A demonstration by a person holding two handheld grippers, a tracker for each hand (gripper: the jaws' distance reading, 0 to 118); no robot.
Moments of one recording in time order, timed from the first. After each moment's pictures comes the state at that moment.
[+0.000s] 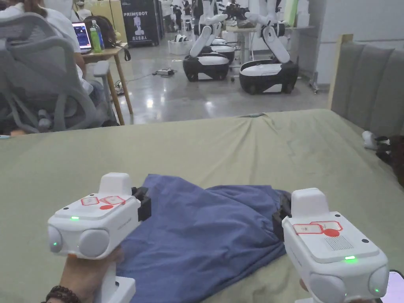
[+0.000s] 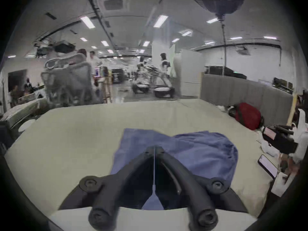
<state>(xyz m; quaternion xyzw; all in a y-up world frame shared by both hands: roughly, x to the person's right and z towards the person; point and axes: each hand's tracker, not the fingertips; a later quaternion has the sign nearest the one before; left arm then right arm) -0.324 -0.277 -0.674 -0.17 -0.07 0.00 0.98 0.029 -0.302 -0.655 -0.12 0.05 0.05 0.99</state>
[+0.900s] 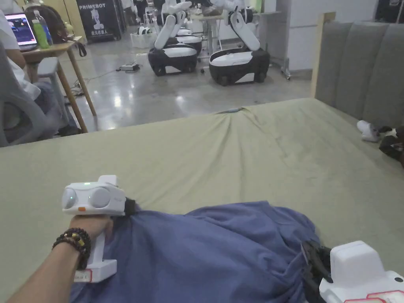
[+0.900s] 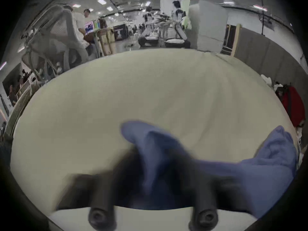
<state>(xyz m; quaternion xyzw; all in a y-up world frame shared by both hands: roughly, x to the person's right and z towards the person) -0.351 -0.381 -0.978 -0.38 -0.05 -0.04 0.92 0.057 -0.344 -0.707 -0.18 0.04 0.05 0.98</state>
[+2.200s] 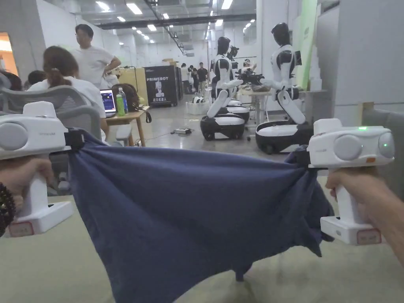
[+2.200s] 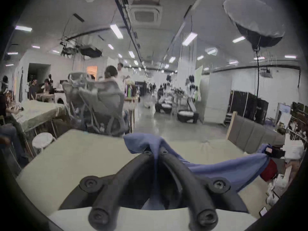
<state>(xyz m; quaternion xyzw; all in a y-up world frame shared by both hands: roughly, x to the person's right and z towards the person) -0.460 -0.041 -0.842 -0.08 0.02 0.05 1.00 0.057 -0.083 -0.919 -0.18 0.06 0.01 0.98</state>
